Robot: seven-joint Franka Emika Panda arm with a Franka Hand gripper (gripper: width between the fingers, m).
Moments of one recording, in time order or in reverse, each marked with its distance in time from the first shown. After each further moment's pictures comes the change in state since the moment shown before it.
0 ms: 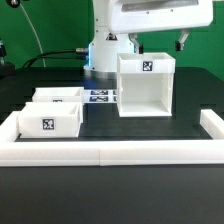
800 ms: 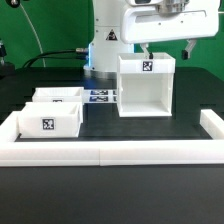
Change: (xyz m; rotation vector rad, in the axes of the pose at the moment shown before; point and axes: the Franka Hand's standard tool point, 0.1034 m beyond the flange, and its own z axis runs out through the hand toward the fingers) arm -0.020 -0.020 0.023 -0.024 0.024 -0.131
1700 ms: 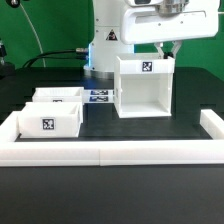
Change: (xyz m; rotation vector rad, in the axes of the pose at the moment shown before) arm -0.001 0.001 0.003 0.001 -0.003 0.003
